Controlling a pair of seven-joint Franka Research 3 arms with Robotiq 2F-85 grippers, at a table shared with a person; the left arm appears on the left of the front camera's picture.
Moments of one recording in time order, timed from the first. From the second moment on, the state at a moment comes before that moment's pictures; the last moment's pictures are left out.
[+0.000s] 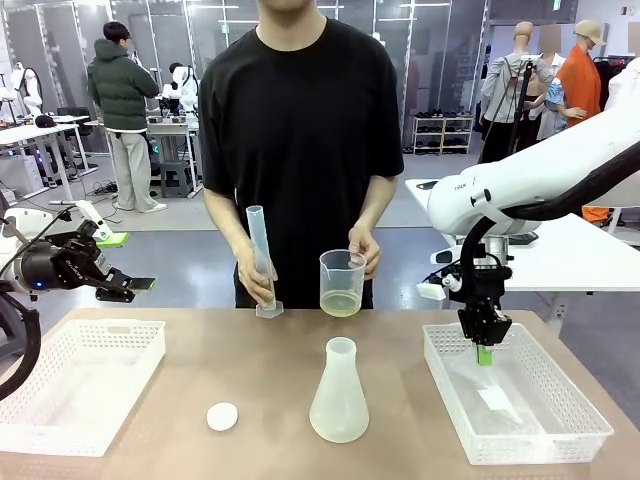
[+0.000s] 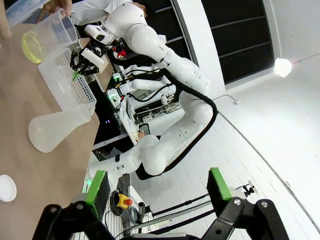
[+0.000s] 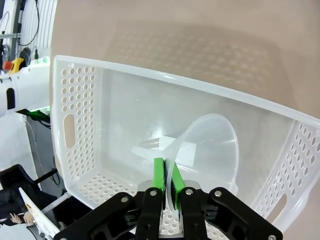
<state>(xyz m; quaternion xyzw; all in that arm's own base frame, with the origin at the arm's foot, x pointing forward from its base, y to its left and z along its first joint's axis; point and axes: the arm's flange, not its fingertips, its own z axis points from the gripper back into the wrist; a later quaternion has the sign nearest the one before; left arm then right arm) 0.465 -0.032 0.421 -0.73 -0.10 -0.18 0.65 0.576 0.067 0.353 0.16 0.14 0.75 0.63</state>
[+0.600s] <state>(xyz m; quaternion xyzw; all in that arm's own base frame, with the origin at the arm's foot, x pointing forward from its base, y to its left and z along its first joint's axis) 0.465 -0.032 0.421 -0.73 -0.10 -0.18 0.65 0.572 0.072 0.425 0.08 0.08 0.71 0.69</state>
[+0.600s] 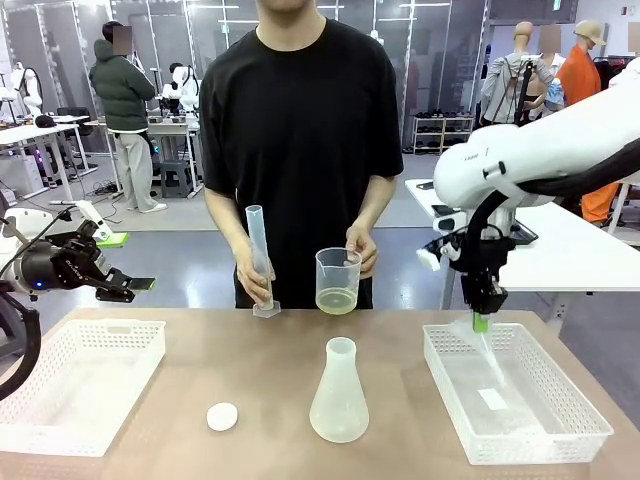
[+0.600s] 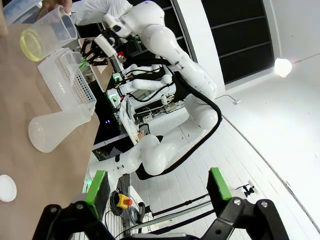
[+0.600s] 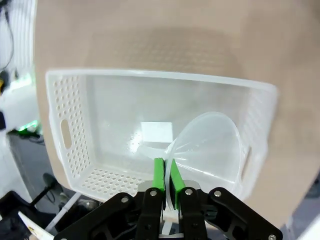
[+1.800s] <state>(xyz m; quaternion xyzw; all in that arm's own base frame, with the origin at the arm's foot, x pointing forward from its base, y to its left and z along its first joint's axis) 0.465 -0.032 0.420 -0.73 -0.10 -0.18 0.65 0.426 0.110 0.569 -0.20 -0.13 0.63 0.74</state>
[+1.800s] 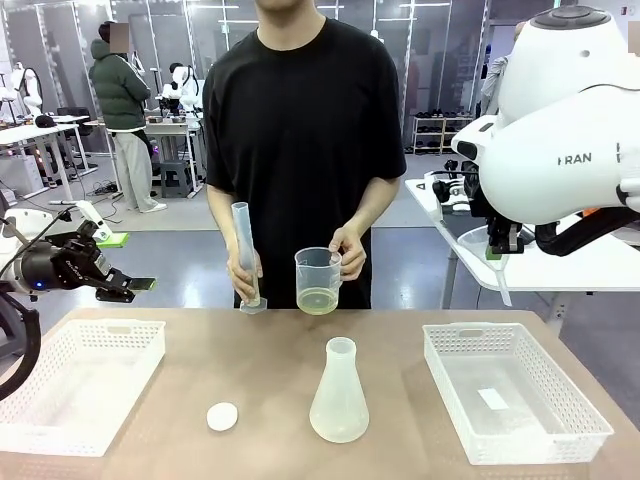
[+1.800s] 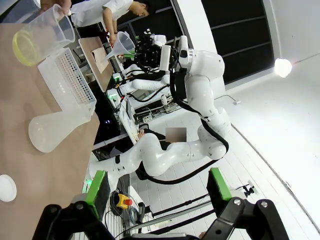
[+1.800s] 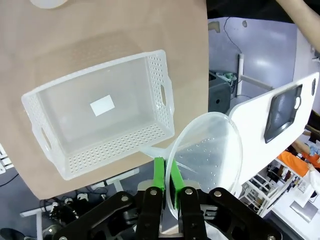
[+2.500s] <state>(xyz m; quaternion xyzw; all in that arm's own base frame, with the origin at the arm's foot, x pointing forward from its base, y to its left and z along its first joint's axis) 0.465 -0.032 0.420 -0.73 -0.10 -0.18 0.65 0.426 0.111 0.574 -0.21 -0.14 0.63 0.73</state>
